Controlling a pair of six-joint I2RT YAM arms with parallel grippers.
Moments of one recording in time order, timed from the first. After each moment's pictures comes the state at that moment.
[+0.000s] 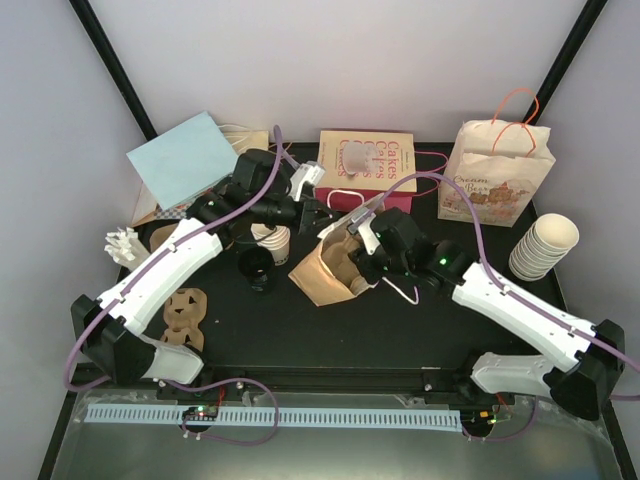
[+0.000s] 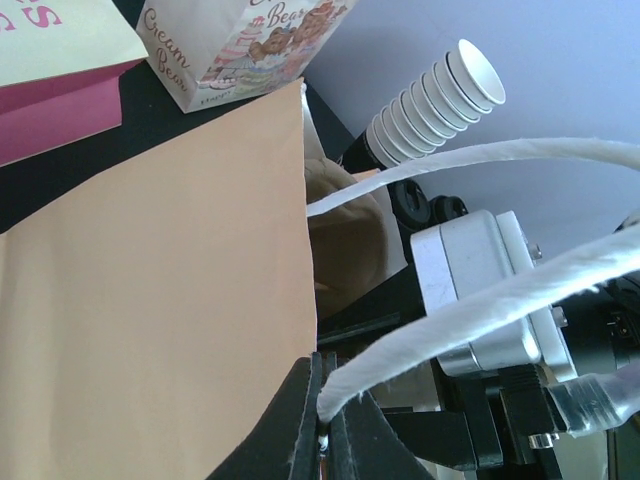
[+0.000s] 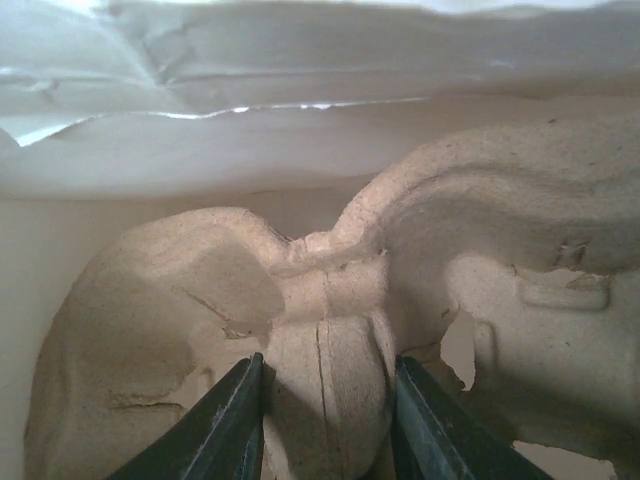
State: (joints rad) left arm -0.57 1.38 1.36 -0.57 0.66 -0.35; right arm 0.86 1.18 1.06 -0.64 0.06 0.09
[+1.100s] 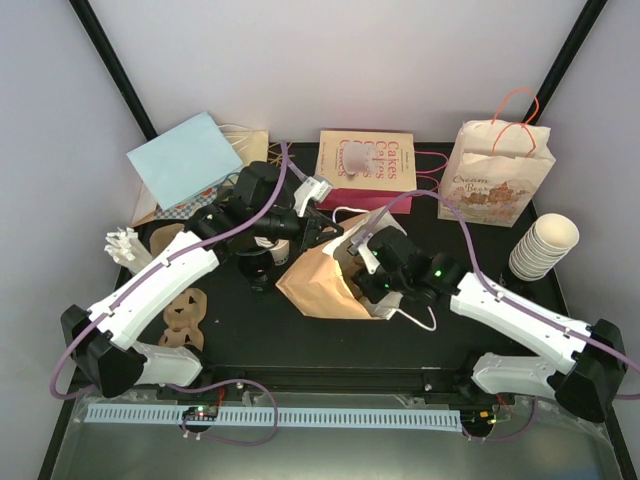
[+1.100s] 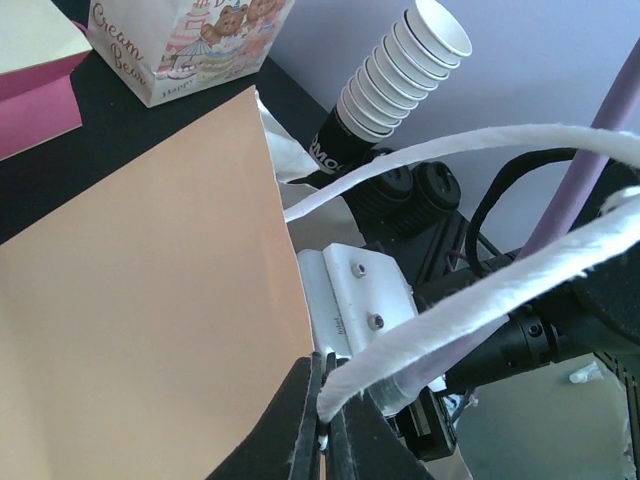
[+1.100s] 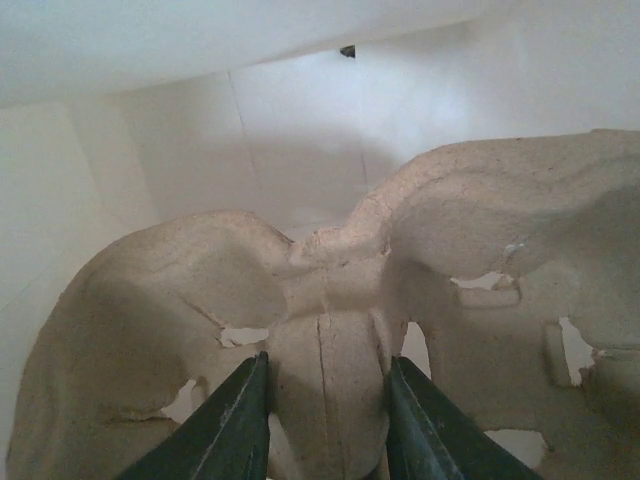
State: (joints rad) left arm -0.66 1.31 1.32 -0.57 0.62 -0.29; right arm 0.89 1.18 0.96 -0.68 0.01 0.13
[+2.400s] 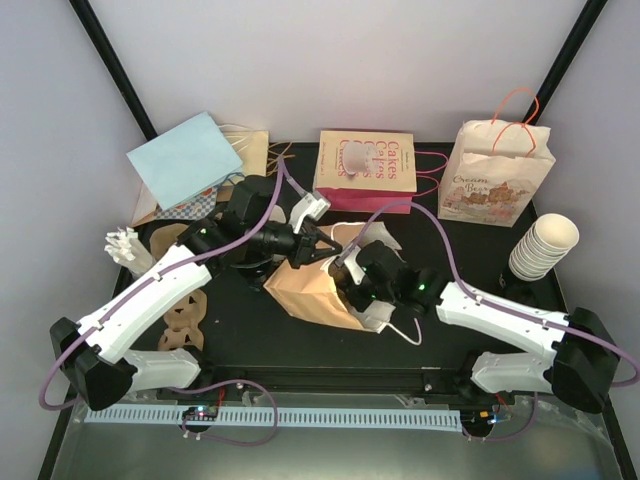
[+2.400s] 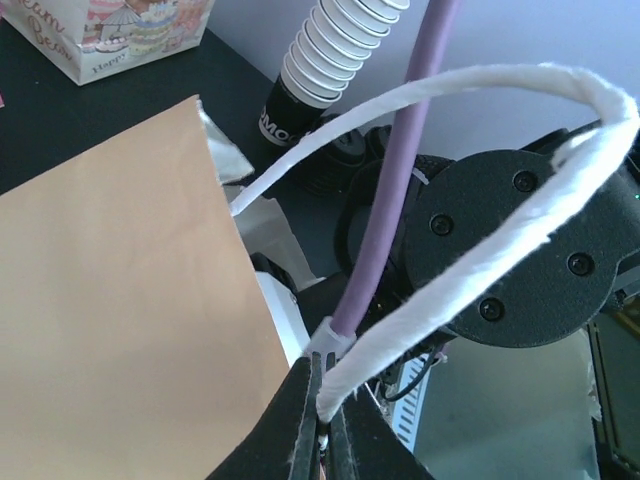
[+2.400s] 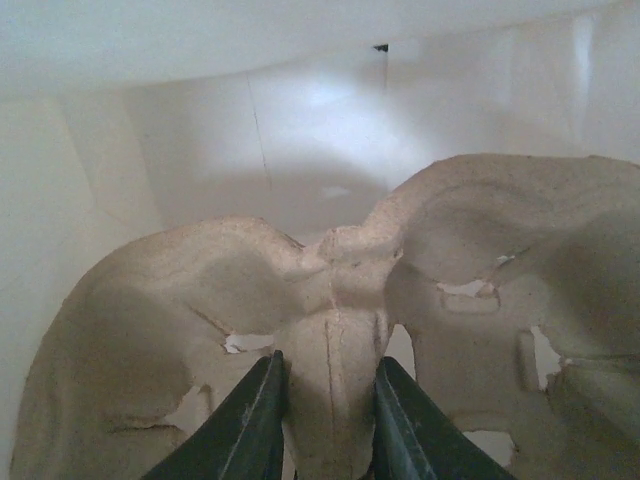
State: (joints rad) left arm -0.69 1.22 1.22 -0.56 0.70 -0.25; right arm 0.96 1.21 0.80 -0.36 0.00 0.10
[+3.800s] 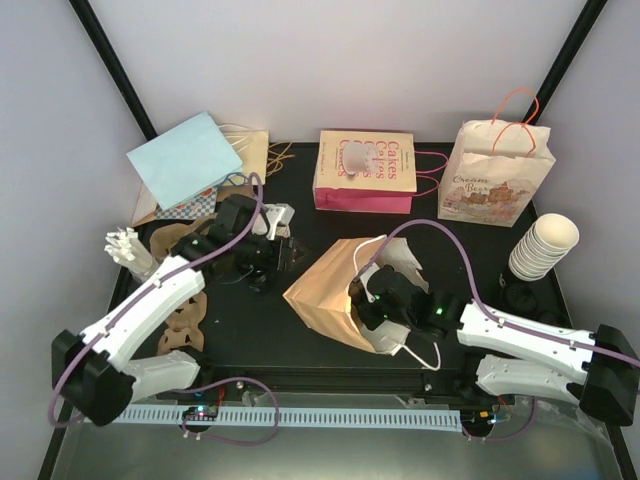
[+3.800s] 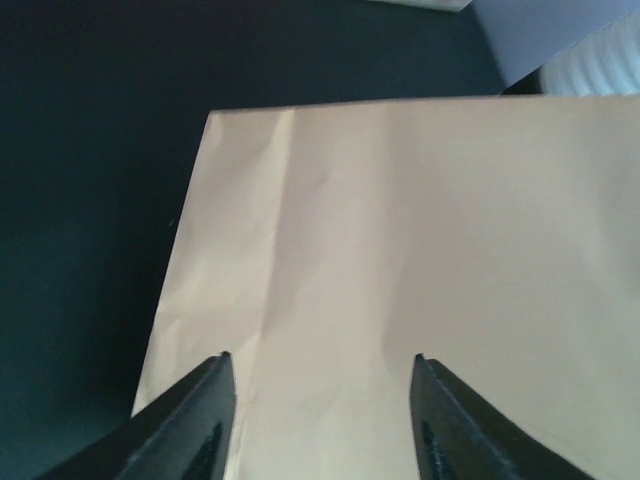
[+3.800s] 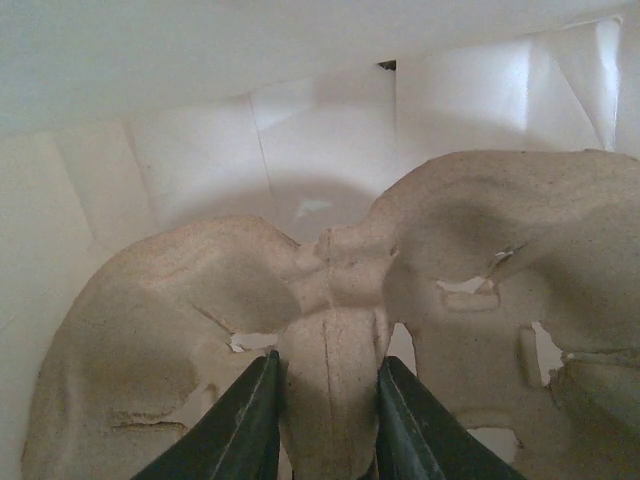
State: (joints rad) left arm -0.52 1.11 0.96 -0.57 0.49 -0.42; right arm 1.08 1.03 0.67 -0.44 0.17 0.31
